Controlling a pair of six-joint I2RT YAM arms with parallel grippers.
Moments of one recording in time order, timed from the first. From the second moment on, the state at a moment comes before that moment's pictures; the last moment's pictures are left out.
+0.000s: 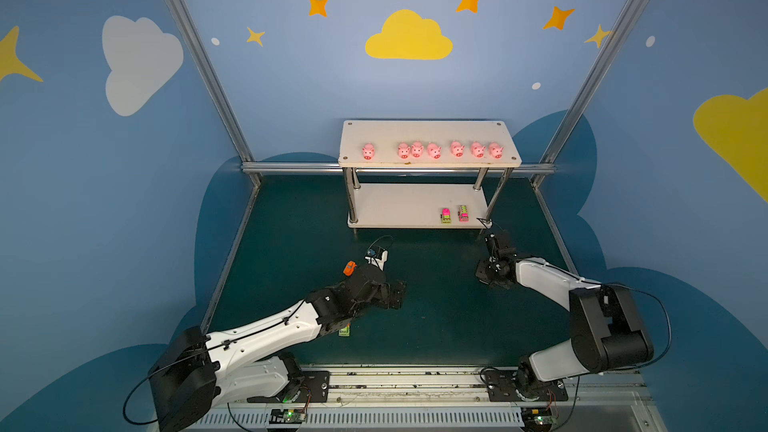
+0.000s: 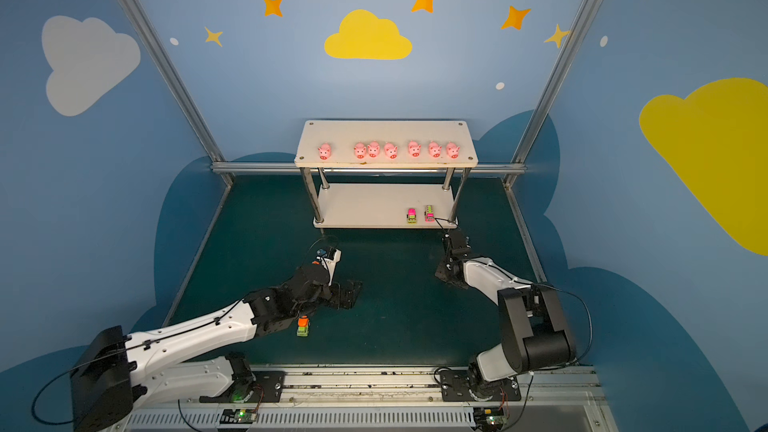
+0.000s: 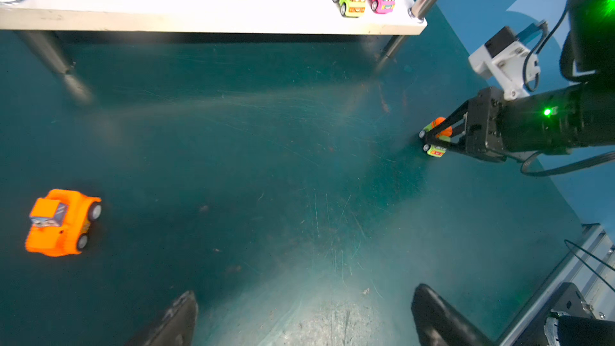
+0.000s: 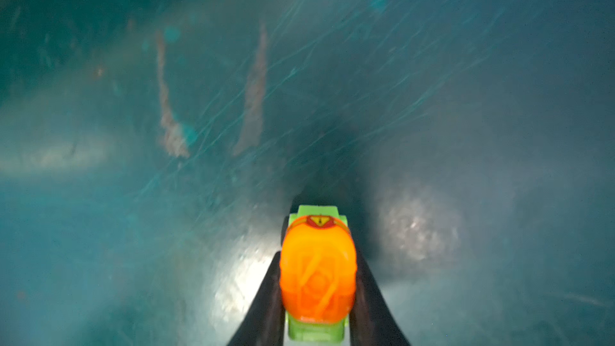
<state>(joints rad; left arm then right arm) -0.93 1.10 0.64 -0.20 -0.21 -0.61 0.30 1.49 0.74 -0.44 0.14 0.57</state>
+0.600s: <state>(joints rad) -0.93 0.81 0.53 -0.34 -0.36 -0.66 0.54 1.51 1.06 -0.56 0.18 0.51</state>
